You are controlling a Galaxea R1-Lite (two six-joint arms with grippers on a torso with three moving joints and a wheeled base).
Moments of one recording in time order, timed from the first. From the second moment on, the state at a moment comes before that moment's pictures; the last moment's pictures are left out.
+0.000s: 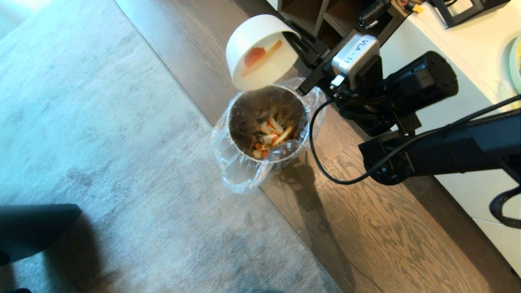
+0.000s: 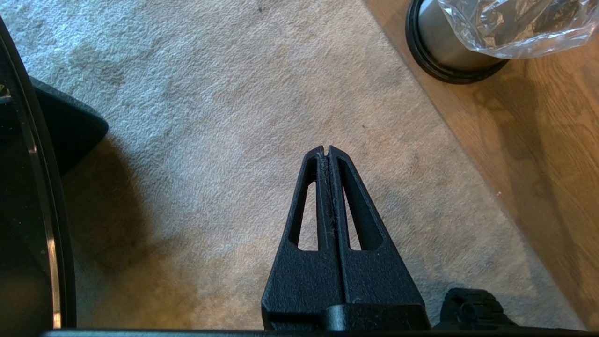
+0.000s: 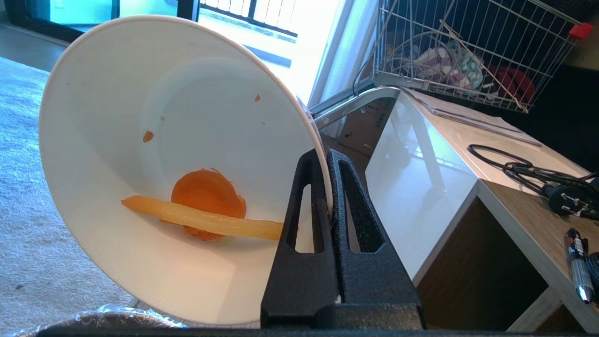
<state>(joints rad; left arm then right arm) 0.00 0.00 0.00 -0.01 0.01 -0.08 0.58 2.07 -1.42 -1.52 0.50 -0.68</state>
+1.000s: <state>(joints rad) 0.00 0.00 0.00 -0.01 0.01 -0.08 0.56 2.12 -1.64 -1.52 0.76 -0.68</state>
